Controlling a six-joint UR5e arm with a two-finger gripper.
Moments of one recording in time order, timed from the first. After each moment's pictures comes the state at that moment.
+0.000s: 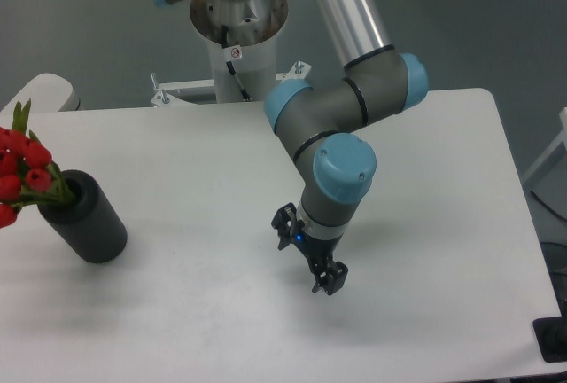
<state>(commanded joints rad) 2.44 -2.05 -1.55 -1.06 1.37 1.39</state>
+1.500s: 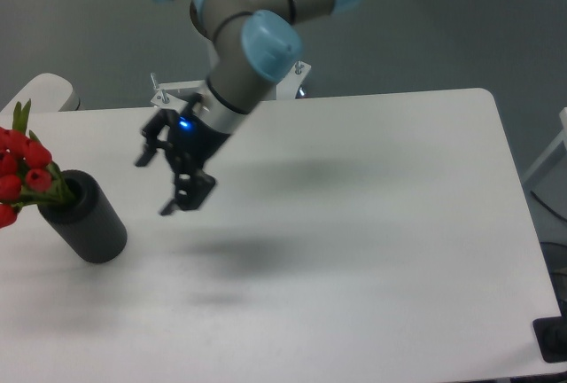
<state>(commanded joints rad) 2.27 -1.66 -1.90 -1.05 0.78 1.34</state>
